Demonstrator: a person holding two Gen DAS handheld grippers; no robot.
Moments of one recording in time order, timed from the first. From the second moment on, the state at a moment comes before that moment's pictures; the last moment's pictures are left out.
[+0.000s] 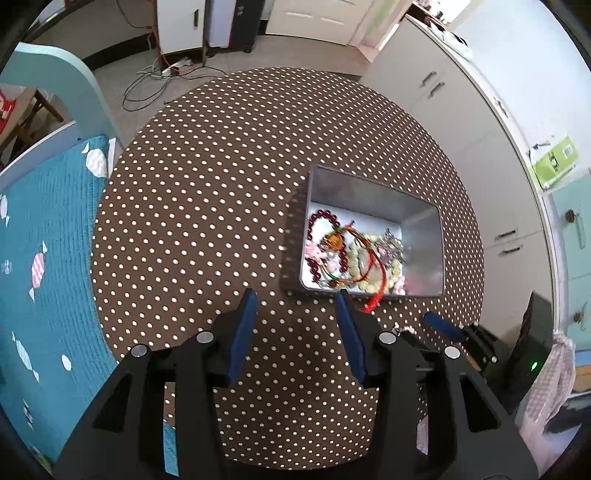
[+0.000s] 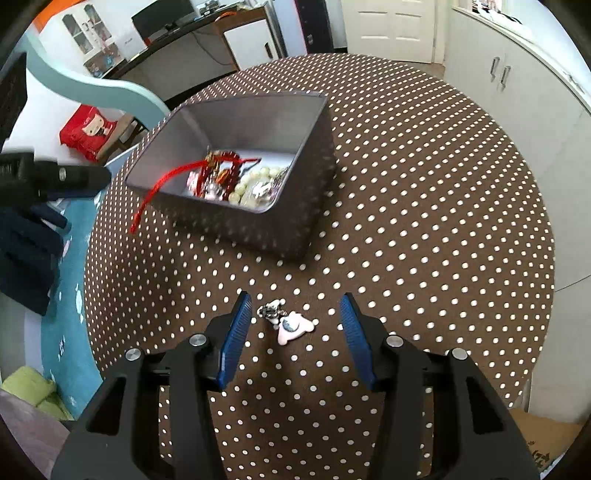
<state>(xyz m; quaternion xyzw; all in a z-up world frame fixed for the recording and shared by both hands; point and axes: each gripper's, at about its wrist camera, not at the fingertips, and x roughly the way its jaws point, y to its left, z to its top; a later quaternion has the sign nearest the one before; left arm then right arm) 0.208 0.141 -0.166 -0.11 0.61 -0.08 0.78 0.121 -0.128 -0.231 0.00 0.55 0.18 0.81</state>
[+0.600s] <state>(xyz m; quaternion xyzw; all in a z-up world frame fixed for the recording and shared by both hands) 0.270 0.123 -0.192 -0.09 0.63 -0.09 0.76 0.119 -0.130 -0.222 -0.01 0.54 0.15 0.83</state>
